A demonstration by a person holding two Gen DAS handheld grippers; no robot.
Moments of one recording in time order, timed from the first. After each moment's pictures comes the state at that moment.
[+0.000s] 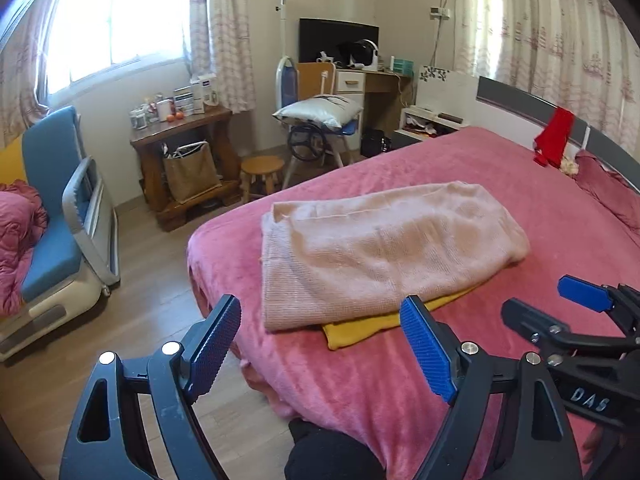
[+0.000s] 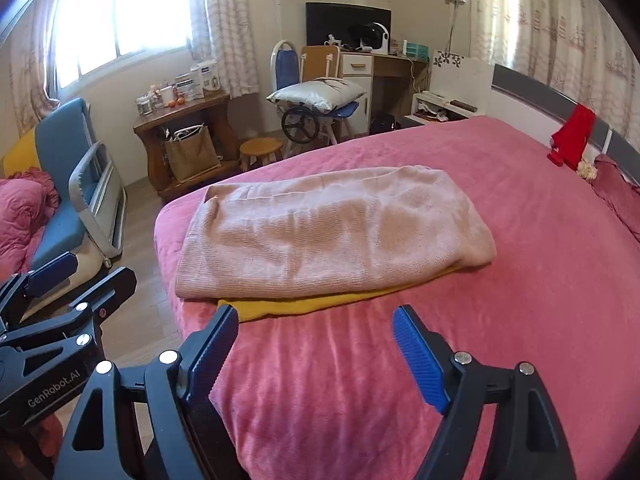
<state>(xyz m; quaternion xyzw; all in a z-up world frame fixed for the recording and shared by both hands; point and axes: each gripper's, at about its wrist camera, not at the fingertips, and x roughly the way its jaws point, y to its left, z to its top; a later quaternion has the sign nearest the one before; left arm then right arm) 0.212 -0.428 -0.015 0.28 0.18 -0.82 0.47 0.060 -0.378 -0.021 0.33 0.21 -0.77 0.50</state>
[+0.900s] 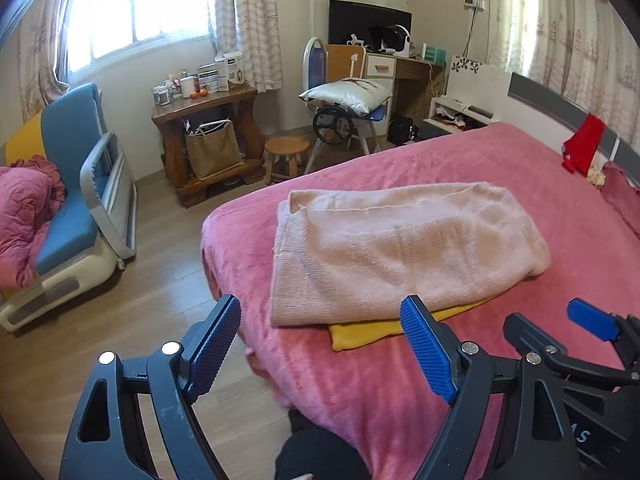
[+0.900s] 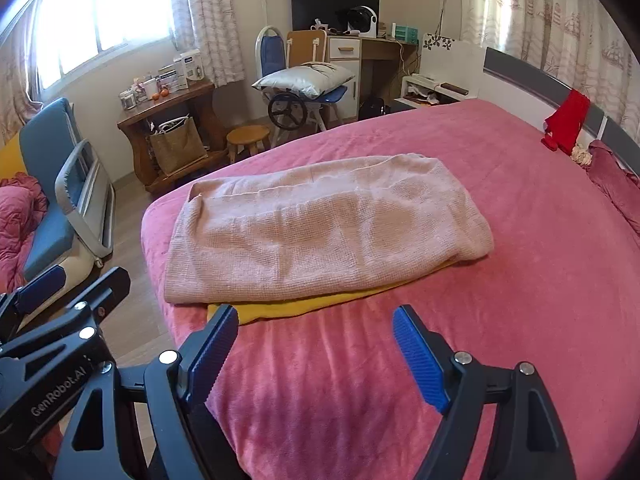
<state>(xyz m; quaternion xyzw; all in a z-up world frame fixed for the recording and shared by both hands) 0.185 -0.447 -0.012 0.30 0.21 -0.78 0.50 0.042 -0.371 -0.018 0.36 0.22 -0.77 0.48</state>
